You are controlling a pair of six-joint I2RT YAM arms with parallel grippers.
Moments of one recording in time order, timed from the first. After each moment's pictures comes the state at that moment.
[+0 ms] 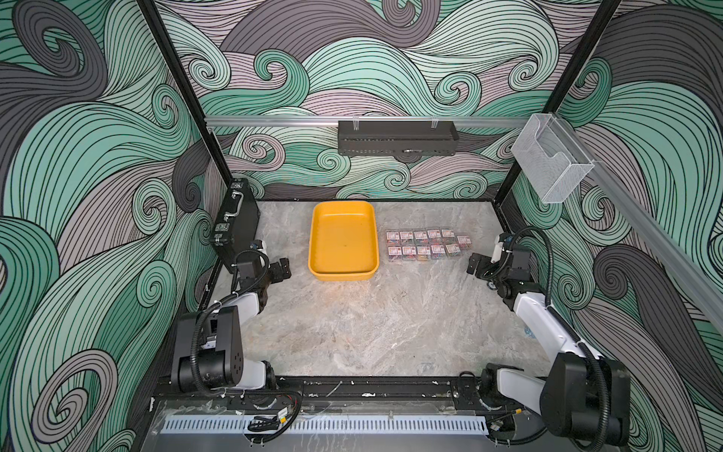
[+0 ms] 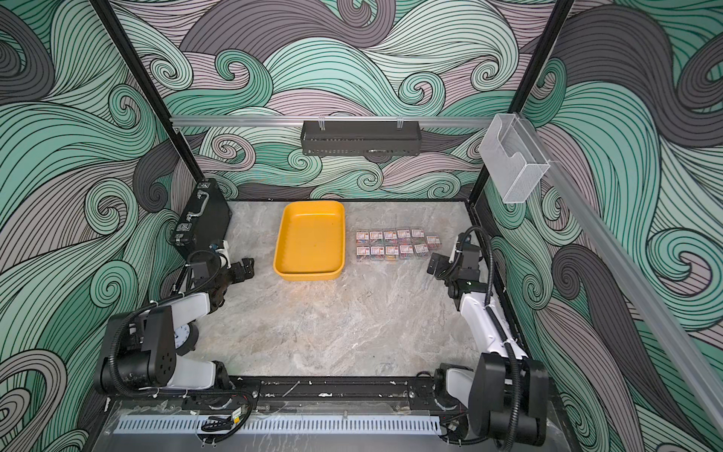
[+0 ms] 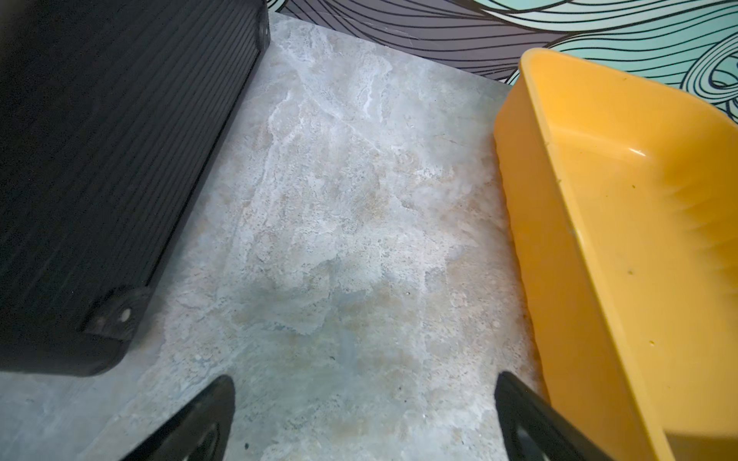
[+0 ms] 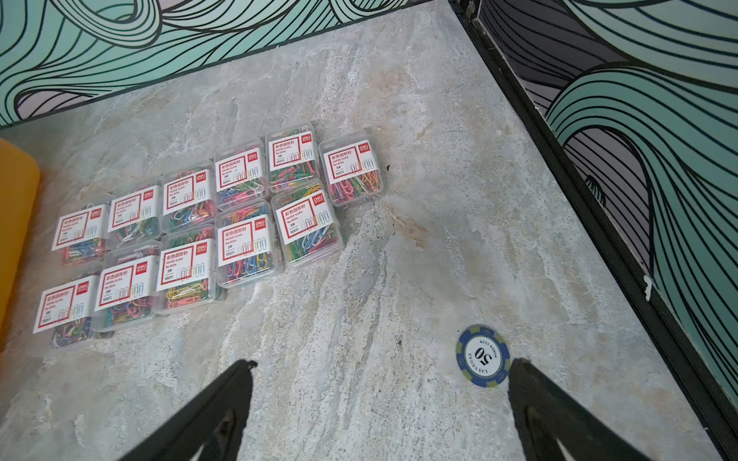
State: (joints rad) left arm 0.16 1.45 0.50 0.38 0.13 -0.10; right arm -0.12 1.18 0.64 -0.13 0.02 0.11
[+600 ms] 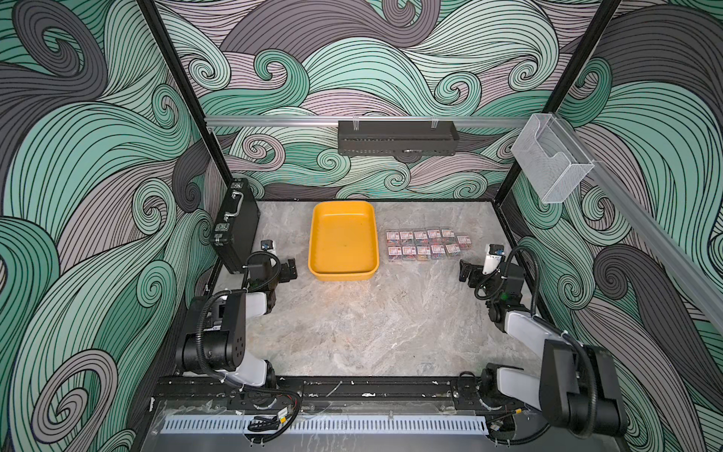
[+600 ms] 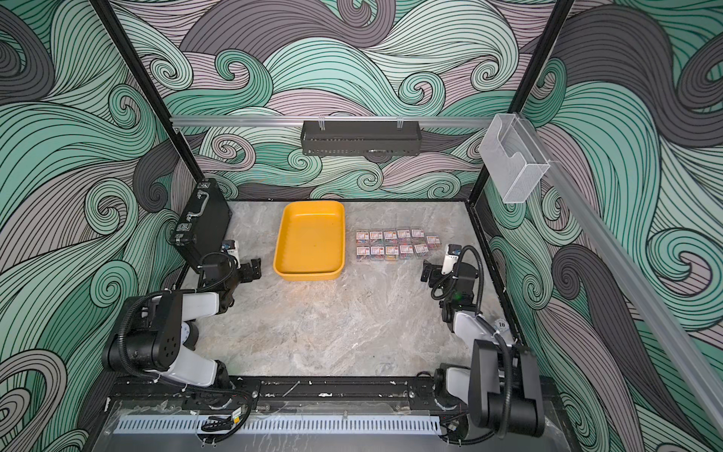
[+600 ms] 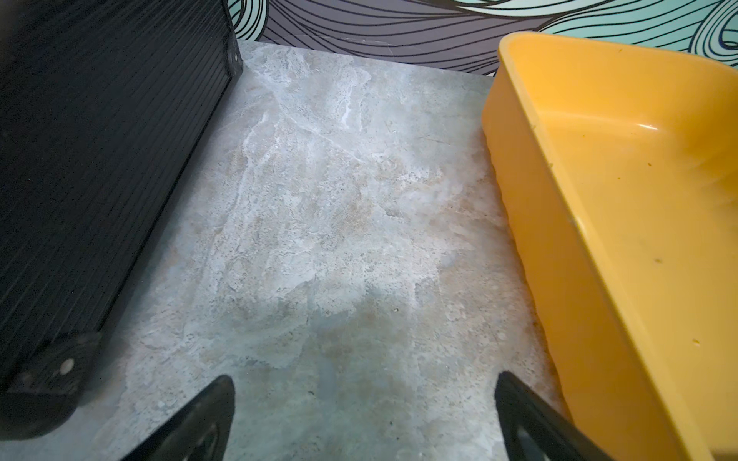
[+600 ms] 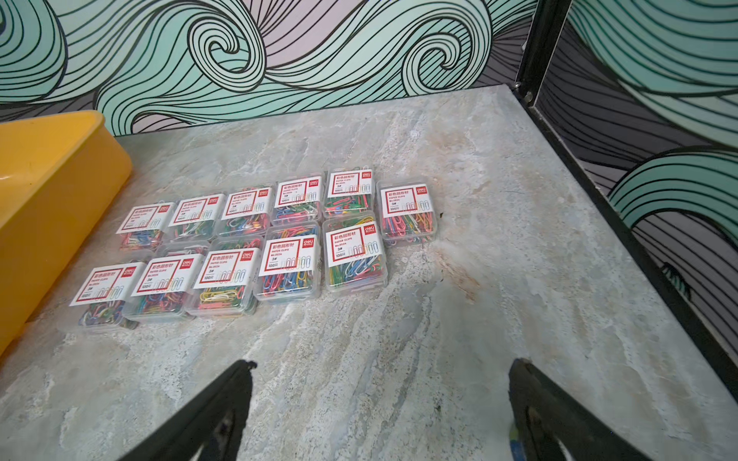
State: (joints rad) left arm 0.09 1.53 0.47 0.53 0.04 -0.05; right arm -0.13 1.29 0.34 0.53 -0.14 0.04
